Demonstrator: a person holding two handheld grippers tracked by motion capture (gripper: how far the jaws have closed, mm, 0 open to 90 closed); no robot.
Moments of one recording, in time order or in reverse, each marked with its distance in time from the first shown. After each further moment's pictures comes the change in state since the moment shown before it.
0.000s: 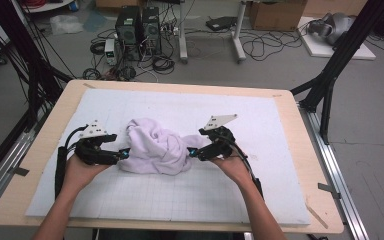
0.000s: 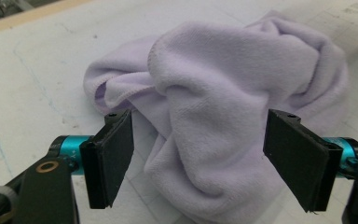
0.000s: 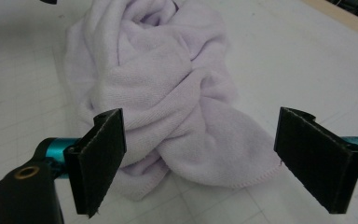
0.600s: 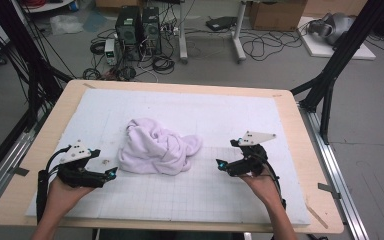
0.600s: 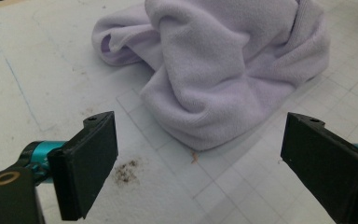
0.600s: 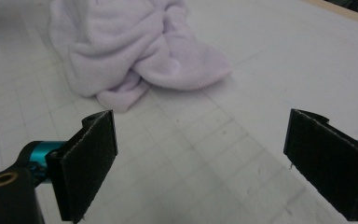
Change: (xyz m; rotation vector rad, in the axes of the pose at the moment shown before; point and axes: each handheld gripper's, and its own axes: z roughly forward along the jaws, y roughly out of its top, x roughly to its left) left arm -0.019 -0.041 -0.041 -0.019 0.044 -0.002; right arm 0.000 -0.063 -0.071 -0.053 -0.106 0.087
